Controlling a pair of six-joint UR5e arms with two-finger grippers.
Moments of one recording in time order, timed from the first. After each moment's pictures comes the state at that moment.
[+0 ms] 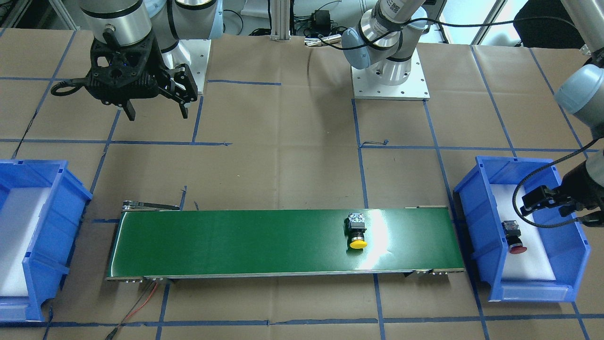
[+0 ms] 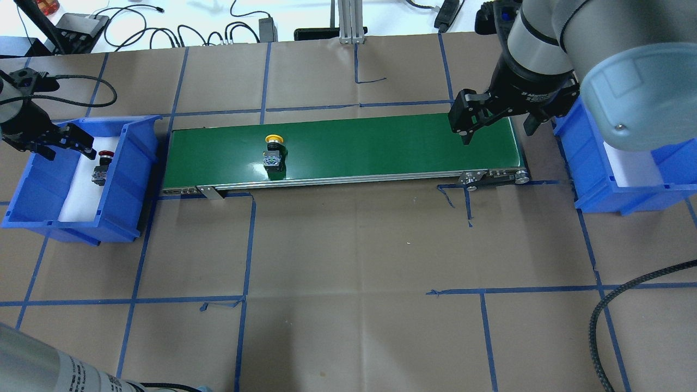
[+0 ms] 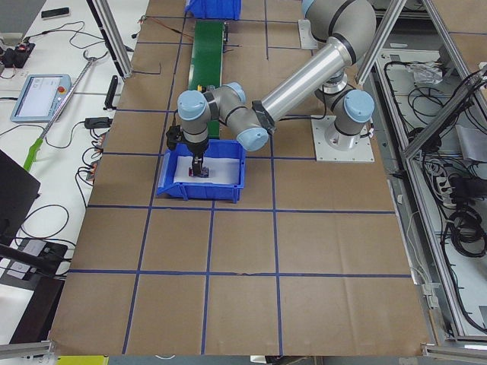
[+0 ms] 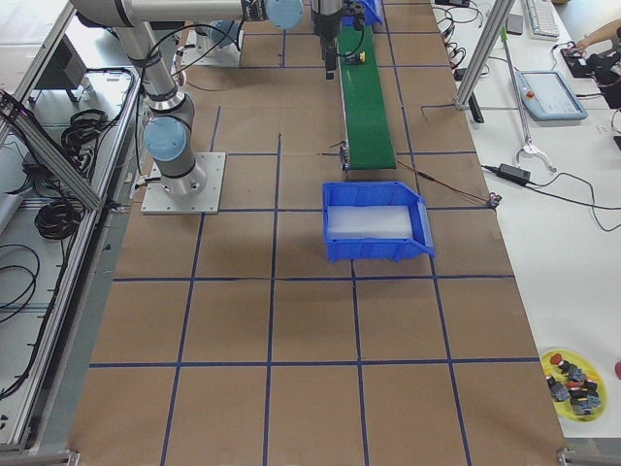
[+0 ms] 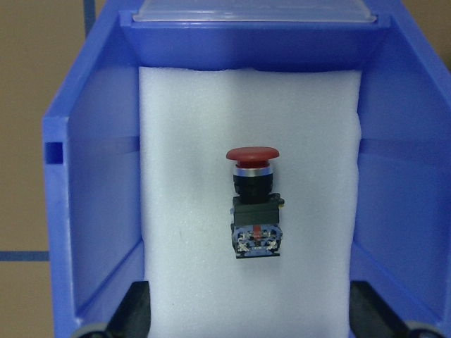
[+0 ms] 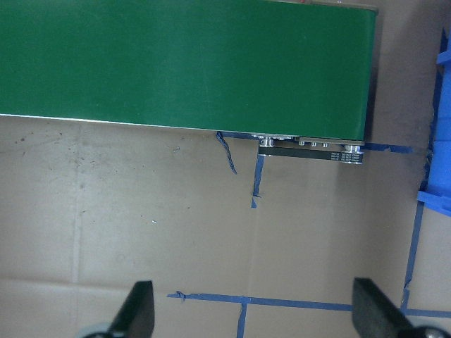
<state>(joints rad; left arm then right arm) -1.00 -1.97 -1.65 -1.05 1.56 0.59 1.65 -1.62 1.64 -1.66 -1.59 -0.02</state>
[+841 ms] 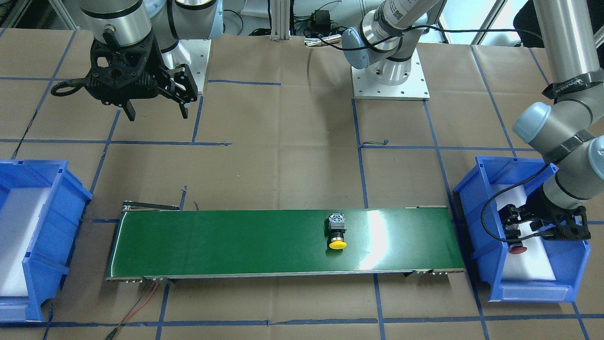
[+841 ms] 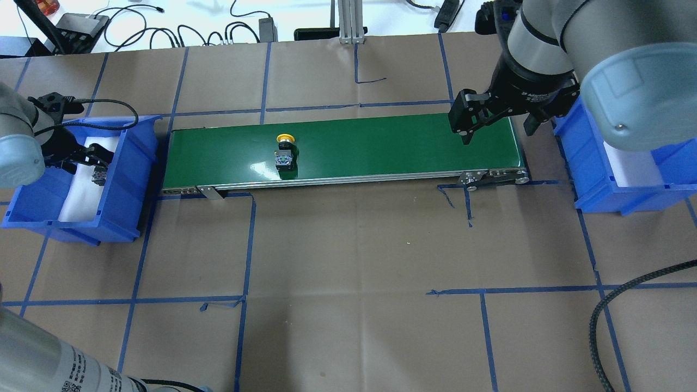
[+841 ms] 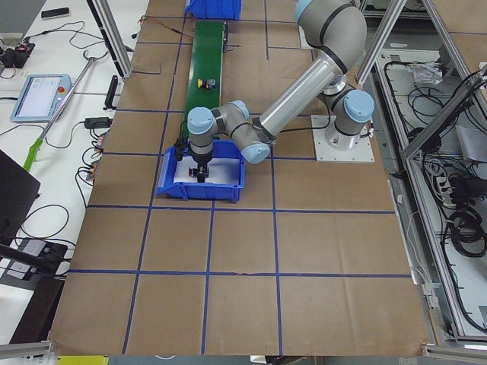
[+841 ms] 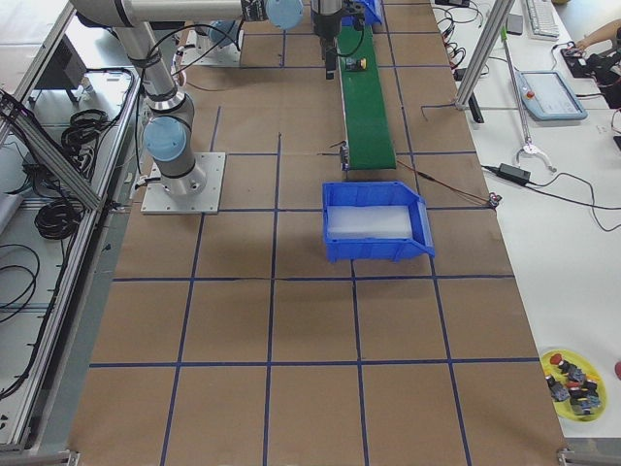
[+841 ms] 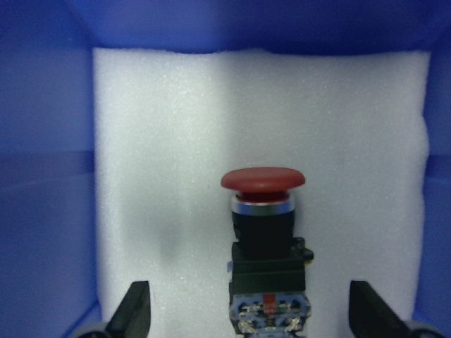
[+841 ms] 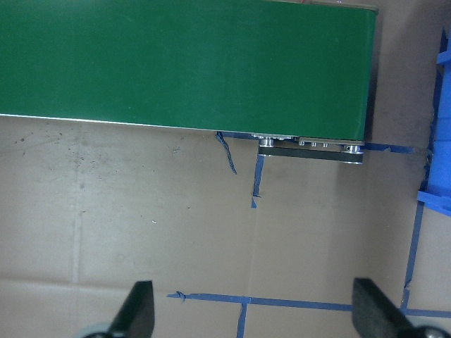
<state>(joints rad) -1.00 -2.03 -1.77 -0.84 1.56 0.59 1.65 -1.62 1.64 -1.66 -1.59 -0.02</state>
